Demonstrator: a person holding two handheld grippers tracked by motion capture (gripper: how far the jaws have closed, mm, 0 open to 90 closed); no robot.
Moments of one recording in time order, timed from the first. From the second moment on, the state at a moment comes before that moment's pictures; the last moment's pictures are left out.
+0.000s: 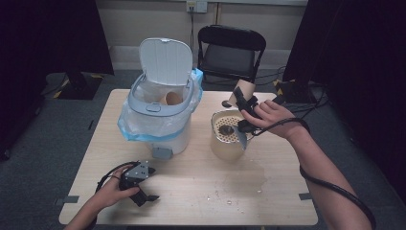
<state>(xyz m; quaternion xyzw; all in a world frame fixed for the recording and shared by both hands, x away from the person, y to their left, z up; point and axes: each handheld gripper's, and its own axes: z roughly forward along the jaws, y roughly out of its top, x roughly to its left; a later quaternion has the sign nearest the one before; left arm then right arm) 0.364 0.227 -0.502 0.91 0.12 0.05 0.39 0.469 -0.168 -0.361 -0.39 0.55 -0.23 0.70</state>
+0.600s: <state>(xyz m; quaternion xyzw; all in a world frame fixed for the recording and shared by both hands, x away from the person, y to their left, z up) 0.363 0.227 -0.503 0.91 0.13 0.05 0.39 0.482 -0.202 -0.335 -0.11 0.79 0.02 0.61</state>
